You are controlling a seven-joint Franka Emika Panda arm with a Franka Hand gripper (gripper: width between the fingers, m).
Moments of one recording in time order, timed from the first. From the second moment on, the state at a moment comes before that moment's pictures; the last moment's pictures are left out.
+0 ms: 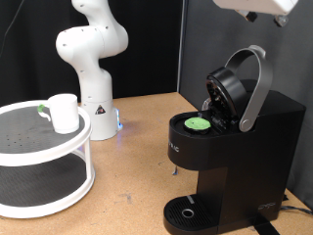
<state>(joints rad) 0.42 -0.12 -0.21 -1.95 0.86 1.93 -0.93</state>
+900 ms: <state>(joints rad) 0.42 -0.05 -0.16 -1.96 0.87 1.96 -0.95</state>
